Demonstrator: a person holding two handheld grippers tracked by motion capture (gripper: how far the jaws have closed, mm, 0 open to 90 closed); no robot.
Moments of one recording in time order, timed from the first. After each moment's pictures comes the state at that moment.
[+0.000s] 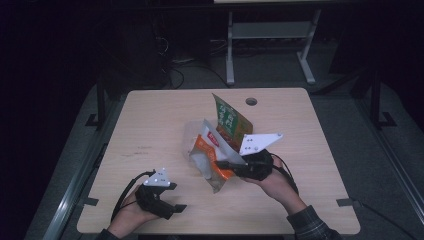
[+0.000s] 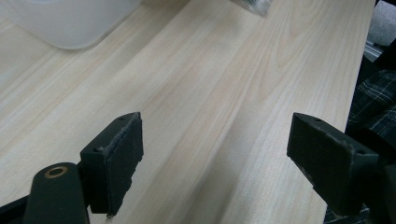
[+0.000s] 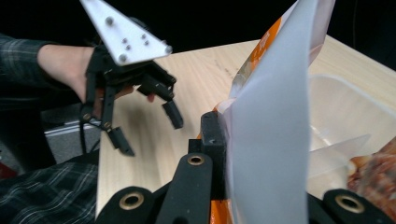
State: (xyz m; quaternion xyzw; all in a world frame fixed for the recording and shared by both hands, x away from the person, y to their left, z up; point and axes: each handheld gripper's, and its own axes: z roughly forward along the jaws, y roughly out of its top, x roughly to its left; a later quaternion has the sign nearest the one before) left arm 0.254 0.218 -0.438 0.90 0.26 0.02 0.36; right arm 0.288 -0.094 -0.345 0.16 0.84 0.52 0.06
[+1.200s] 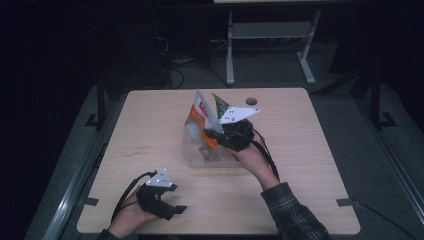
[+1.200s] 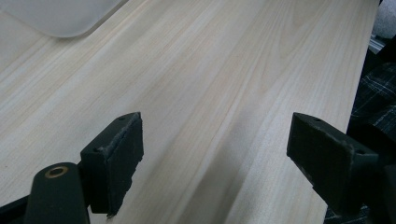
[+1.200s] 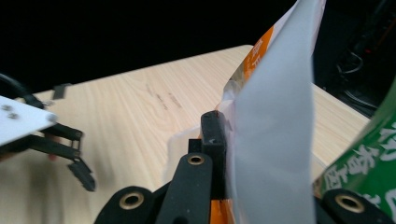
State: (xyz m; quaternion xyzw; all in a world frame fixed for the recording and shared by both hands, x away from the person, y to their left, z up) left arm 0.253 0.216 -0.439 0.90 0.26 0.02 0.35; right arm 0.346 -0.055 -0.332 0.23 0.82 0.51 0.15
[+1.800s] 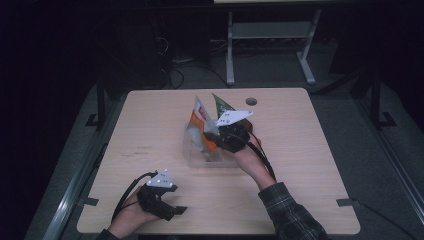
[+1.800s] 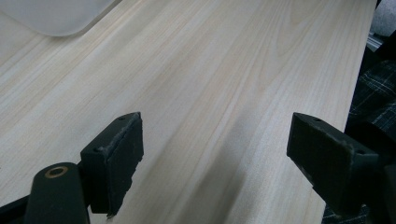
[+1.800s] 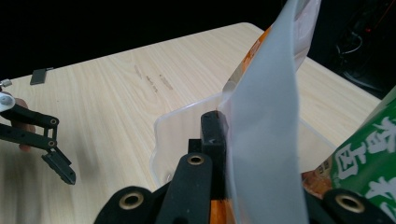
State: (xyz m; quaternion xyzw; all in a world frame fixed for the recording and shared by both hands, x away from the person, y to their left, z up) left arm 0.253 0.215 -0.440 0.90 0.25 0.01 0.35; right arm 0.357 -0.047 -0.354 0.25 0.83 0.48 0.14
